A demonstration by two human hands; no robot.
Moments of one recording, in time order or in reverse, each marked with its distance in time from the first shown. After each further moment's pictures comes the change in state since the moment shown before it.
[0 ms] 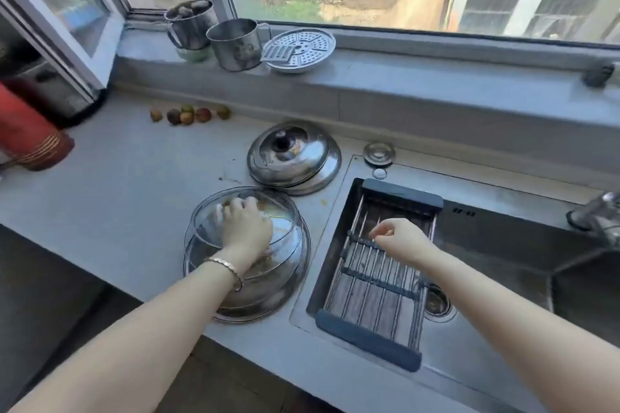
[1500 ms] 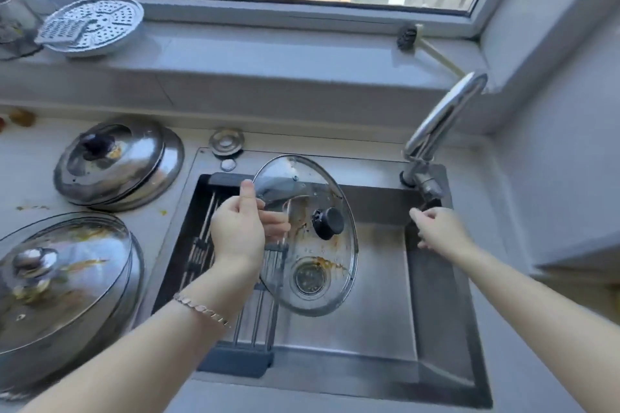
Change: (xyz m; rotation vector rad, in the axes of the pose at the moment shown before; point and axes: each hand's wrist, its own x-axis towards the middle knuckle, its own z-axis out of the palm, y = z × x) left_hand -0.125 0.270 0.040 -1.199 -0.215 -0.121; right_hand -0.050 0.261 -0.173 0.225 0.482 0.441
